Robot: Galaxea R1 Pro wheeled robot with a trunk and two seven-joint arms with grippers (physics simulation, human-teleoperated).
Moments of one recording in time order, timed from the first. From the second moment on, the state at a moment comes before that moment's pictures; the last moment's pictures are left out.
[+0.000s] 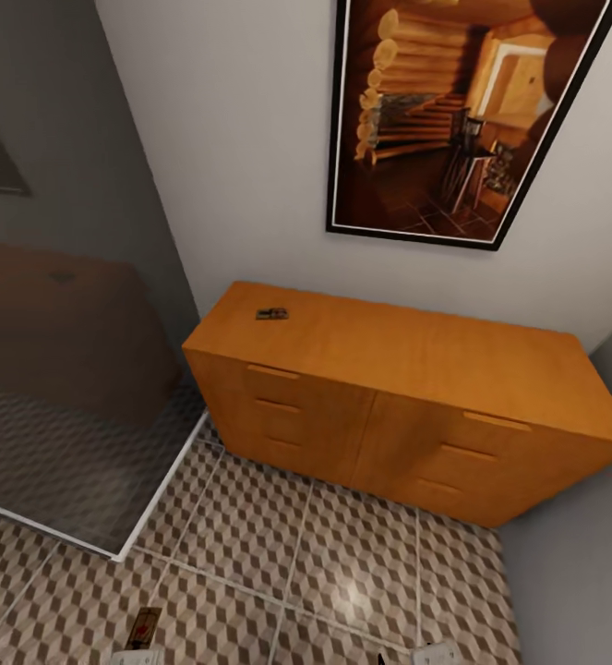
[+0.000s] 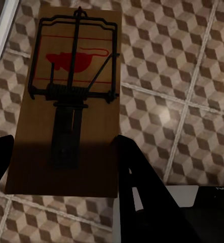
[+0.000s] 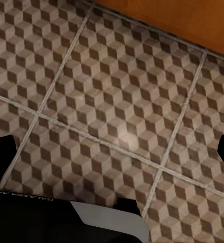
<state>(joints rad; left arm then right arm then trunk) -0.41 0.14 0.08 0.07 0.01 -0.55 -0.14 -0.11 0.05 0.07 -0.56 0.12 -0.31 -0.06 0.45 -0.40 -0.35</state>
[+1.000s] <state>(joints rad) -0.41 0.14 0.08 0.07 0.01 -0.55 -0.13 -0.11 0.00 0.07 -0.56 0.12 -0.31 -0.06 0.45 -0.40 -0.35</state>
